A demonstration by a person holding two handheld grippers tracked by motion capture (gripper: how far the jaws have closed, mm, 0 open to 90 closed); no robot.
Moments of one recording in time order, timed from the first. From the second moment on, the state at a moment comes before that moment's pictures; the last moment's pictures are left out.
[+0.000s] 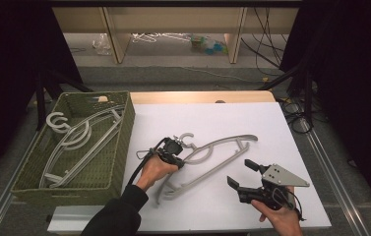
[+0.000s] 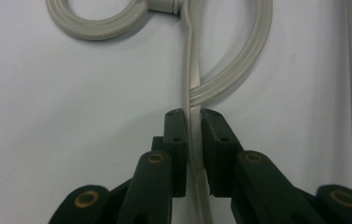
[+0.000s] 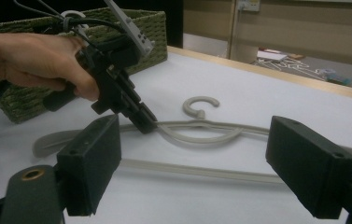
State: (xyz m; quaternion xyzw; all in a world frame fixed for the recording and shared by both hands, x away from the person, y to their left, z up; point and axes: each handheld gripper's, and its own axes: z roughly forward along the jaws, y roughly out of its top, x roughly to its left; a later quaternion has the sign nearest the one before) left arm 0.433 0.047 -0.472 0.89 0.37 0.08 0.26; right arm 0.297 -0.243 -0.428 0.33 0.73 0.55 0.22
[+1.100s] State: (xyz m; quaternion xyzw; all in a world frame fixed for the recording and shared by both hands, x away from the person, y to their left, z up) left arm 0.412 0.077 -0.436 0.84 0.38 0.11 0.37; right arm 0.336 -0.239 -0.430 0.31 0.77 0.51 0.24
